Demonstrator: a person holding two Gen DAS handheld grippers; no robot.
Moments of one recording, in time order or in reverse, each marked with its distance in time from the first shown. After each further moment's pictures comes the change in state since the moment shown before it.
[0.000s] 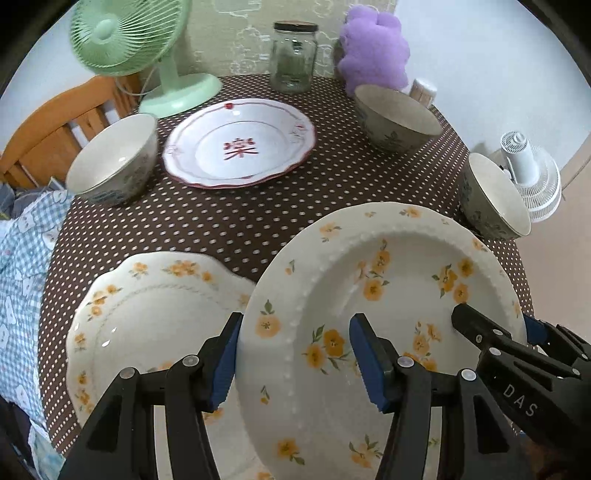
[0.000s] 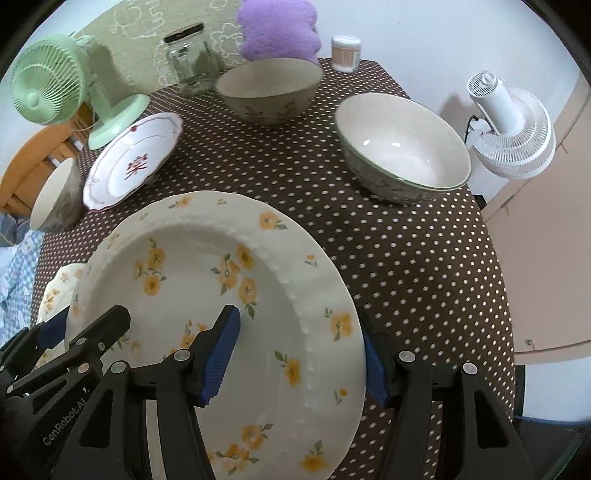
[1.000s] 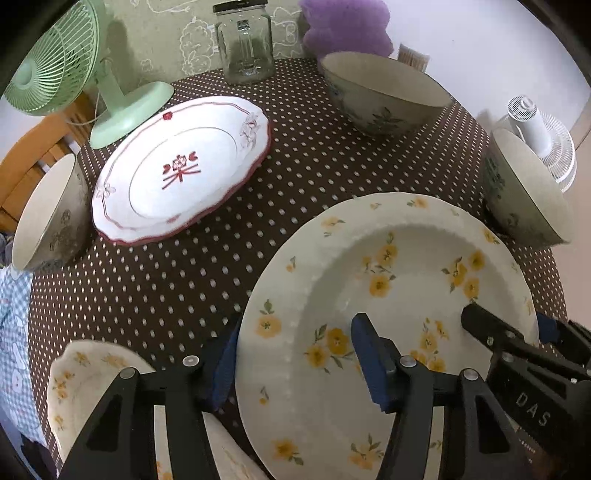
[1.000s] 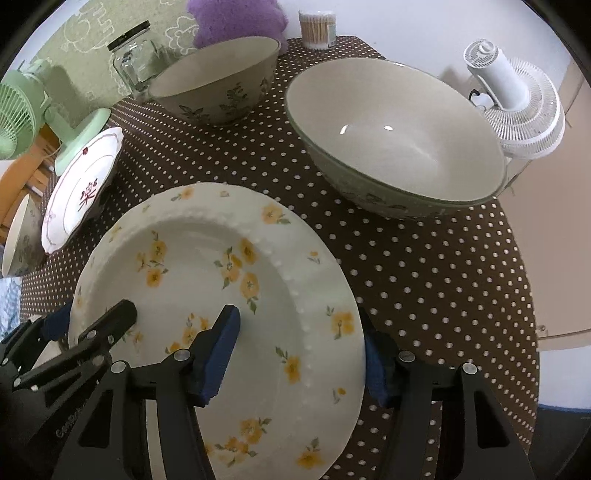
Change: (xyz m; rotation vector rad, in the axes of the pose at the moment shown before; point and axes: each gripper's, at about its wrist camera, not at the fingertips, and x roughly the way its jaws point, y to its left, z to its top) left arm 0.075 -0.045 0.049 0.134 0.052 0.056; right arm 0.067 -0.034 0.042 0.088 0.036 0.006
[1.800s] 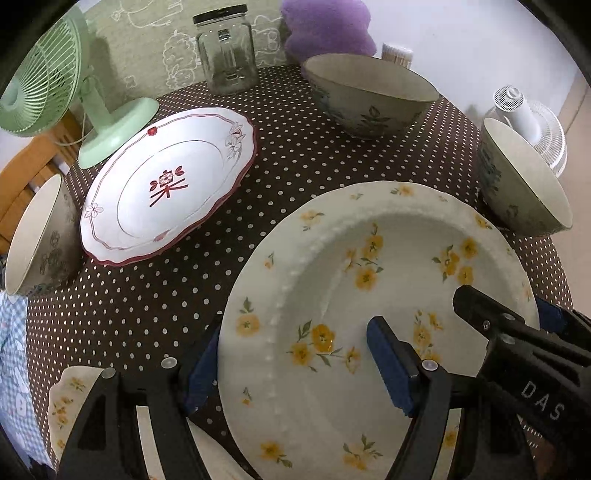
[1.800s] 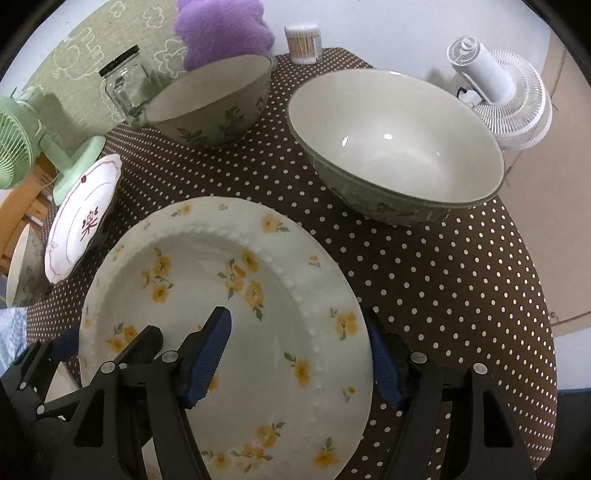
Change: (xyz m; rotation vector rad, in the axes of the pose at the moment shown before) left arm 0.010 0.002 0.002 0.074 -0.024 0.001; right arm 0.003 0.004 -0.001 0.095 -0.067 0.015
